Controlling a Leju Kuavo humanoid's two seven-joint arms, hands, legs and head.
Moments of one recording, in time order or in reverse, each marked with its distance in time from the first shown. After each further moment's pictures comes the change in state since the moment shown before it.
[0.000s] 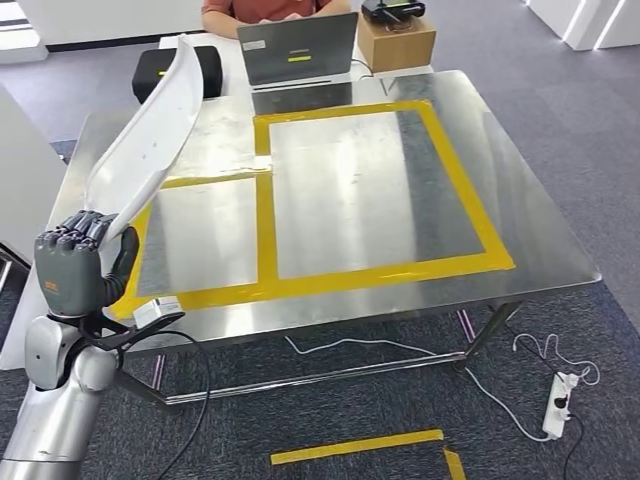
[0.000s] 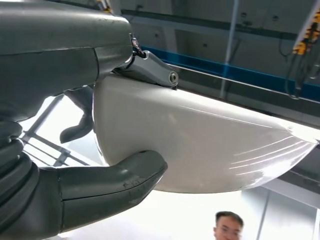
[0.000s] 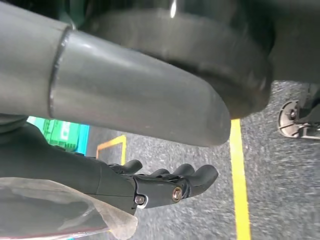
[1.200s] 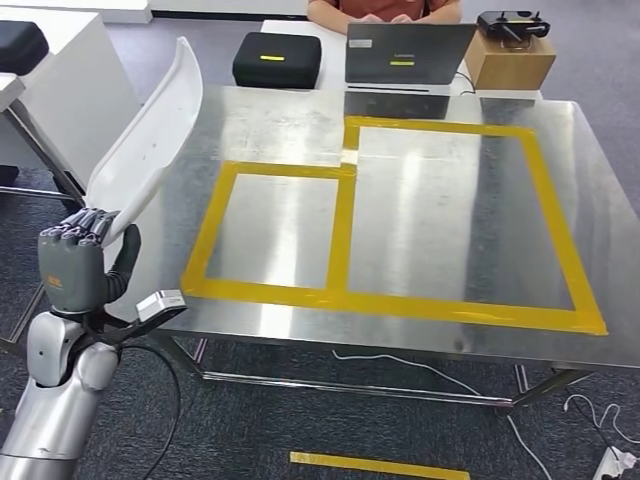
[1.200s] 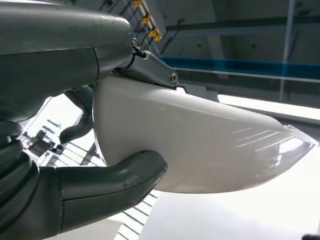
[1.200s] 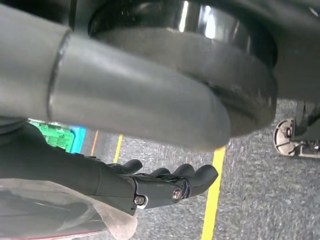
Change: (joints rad) left arm -0.007 0.039 -0.054 0.018 -0.030 0.000 0.082; right arm 0.001 0.002 -0.003 -0.001 -0.025 0.034 -0.017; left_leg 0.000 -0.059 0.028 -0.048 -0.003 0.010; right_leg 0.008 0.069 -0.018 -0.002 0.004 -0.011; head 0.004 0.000
